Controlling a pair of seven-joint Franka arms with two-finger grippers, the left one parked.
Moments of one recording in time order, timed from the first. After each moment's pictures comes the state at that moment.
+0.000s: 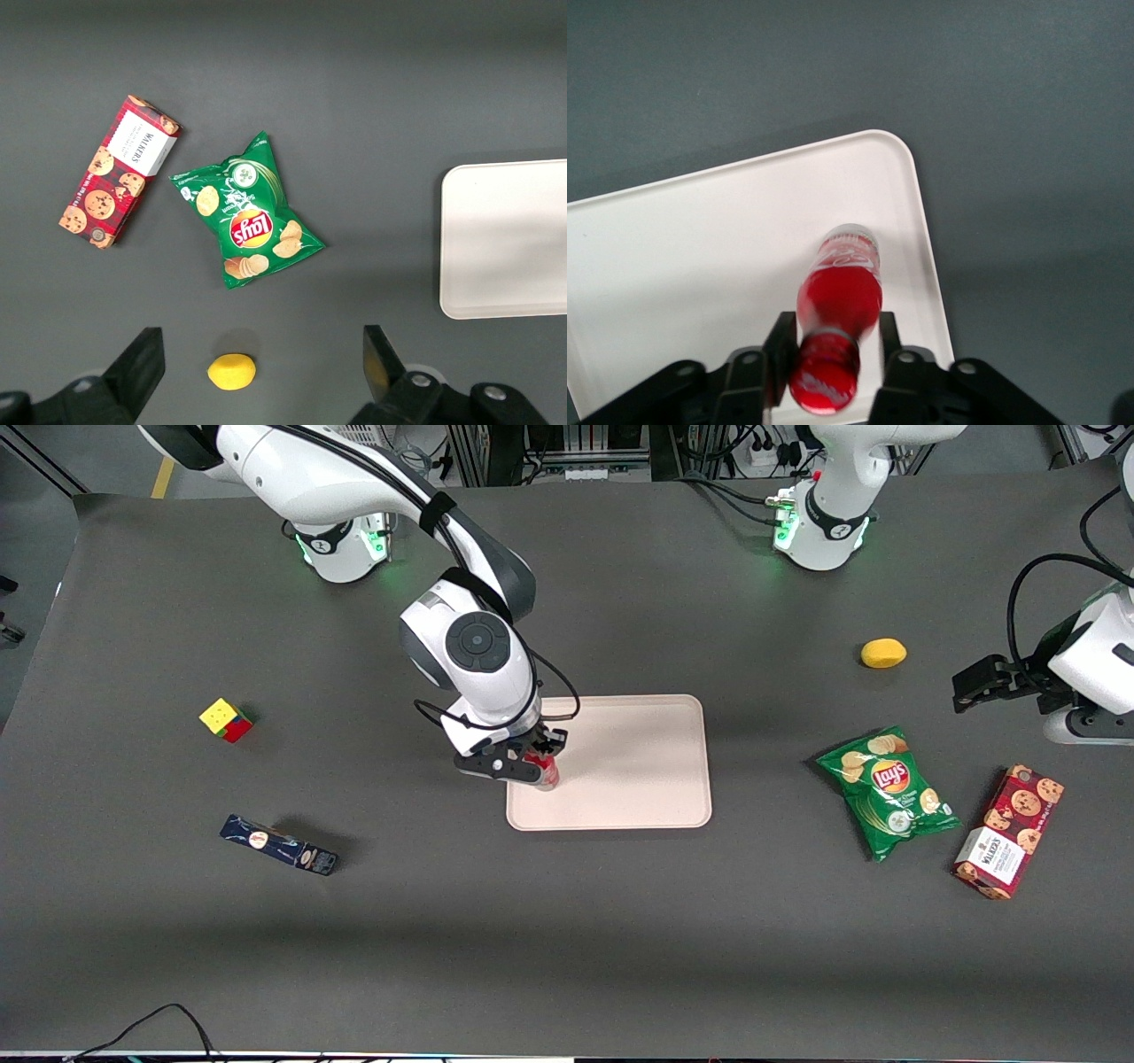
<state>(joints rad) 0.44 0.56 0.30 -1.58 -0.15 2.14 1.00</state>
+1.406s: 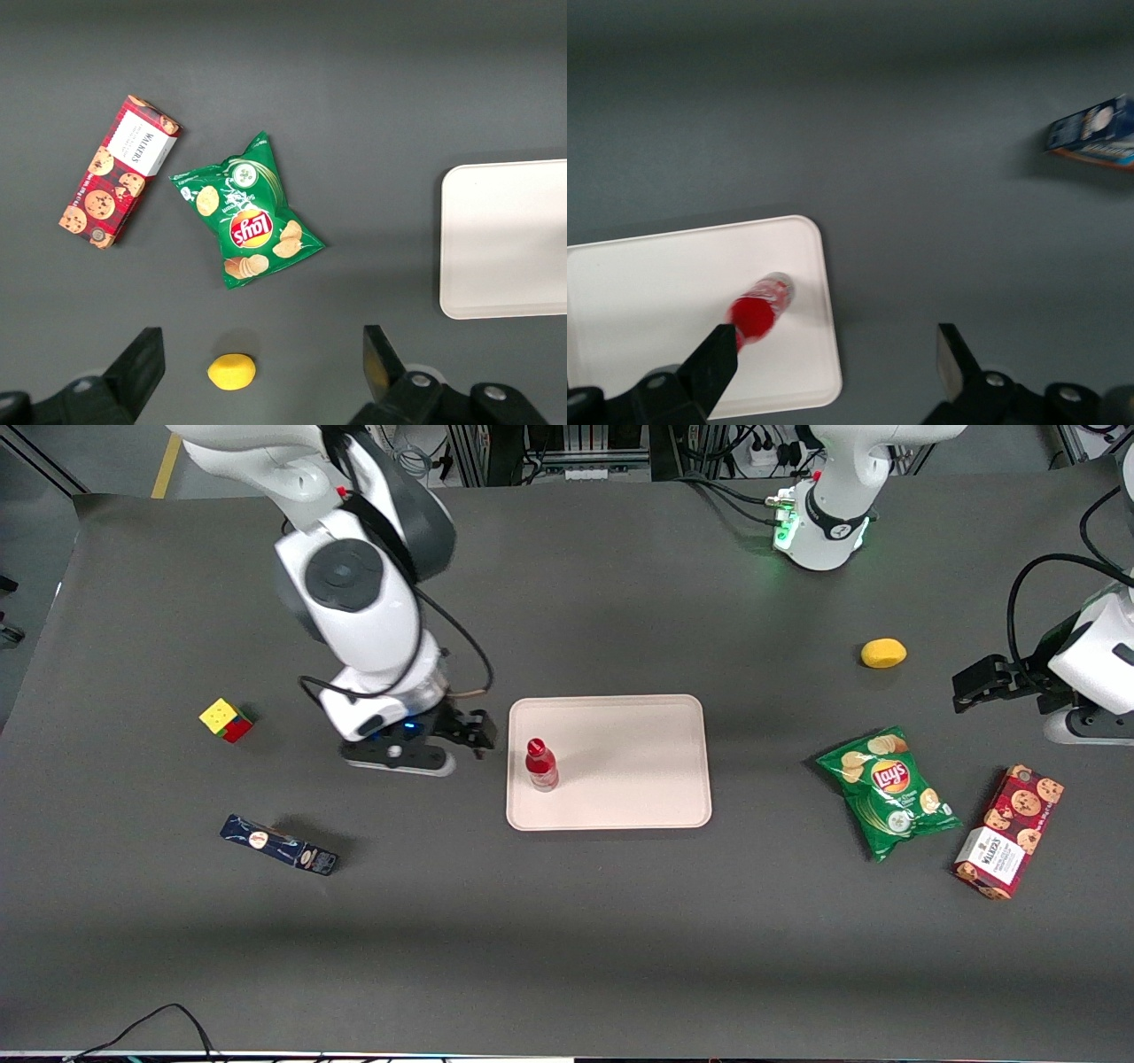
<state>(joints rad) 0.28 0.31 0.30 -1.56 -0.16 1.93 0.76</state>
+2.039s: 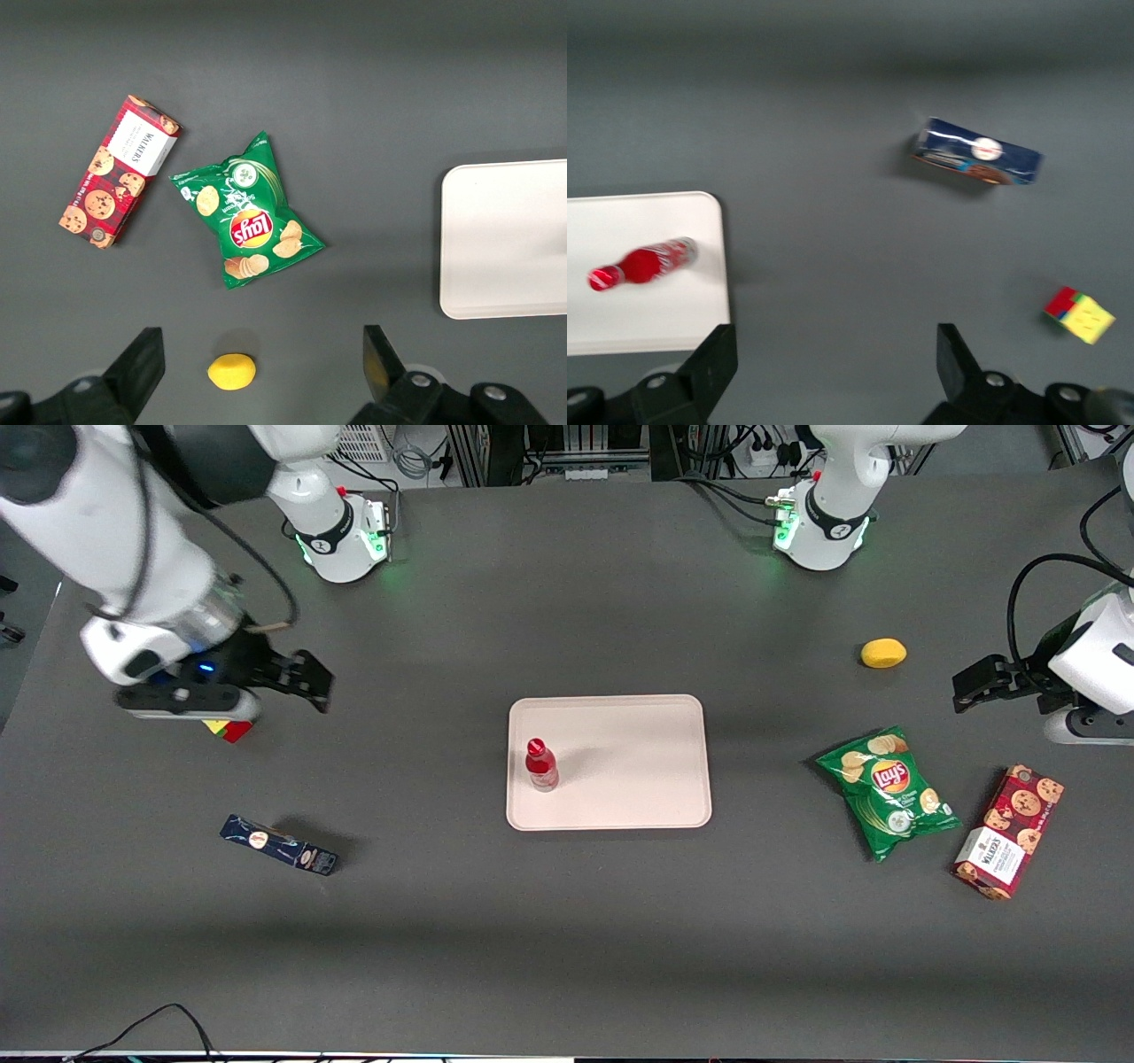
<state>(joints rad) 0.12 -0.02 0.17 -1.72 -0.02 1.78 0.35</state>
